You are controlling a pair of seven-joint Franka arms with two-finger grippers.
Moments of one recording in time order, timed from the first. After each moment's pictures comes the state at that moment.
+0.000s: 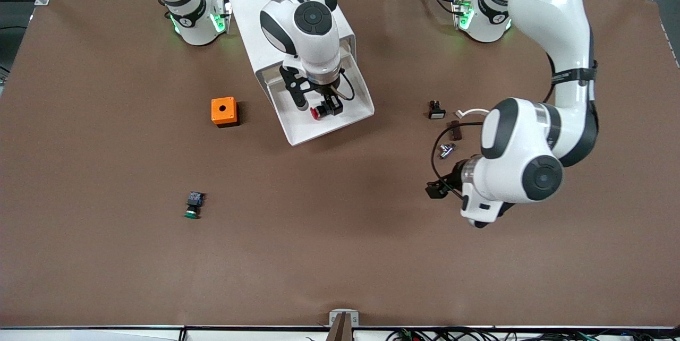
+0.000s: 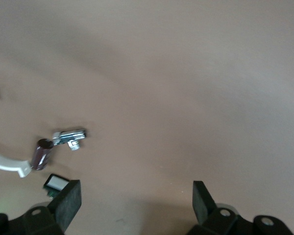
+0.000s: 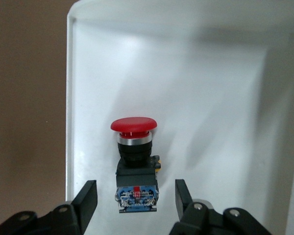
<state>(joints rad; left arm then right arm) -0.59 0.69 0.33 -1.21 -0.41 1.68 -0.75 0.83 0.35 0.03 -1.78 0.04 2.14 1.93</state>
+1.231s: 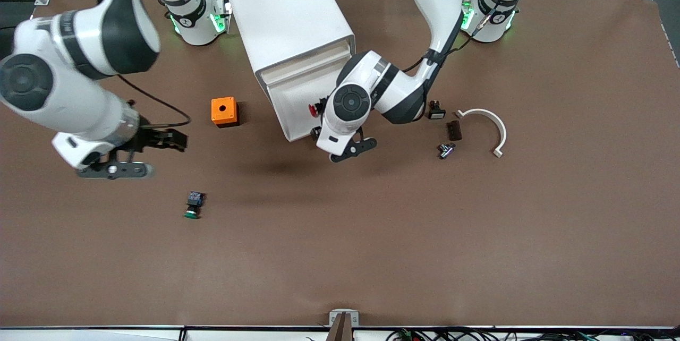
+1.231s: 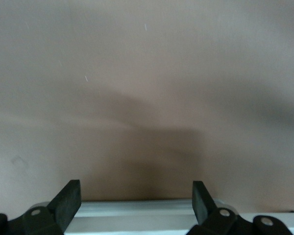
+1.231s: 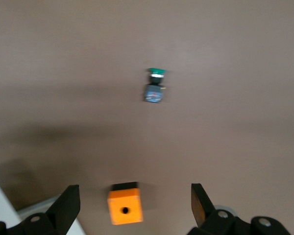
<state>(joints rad) -0.89 0.74 0.11 -1.32 -0.40 1.93 -1.03 0.17 0.24 -0.01 -1.52 -0.02 1.66 0.13</state>
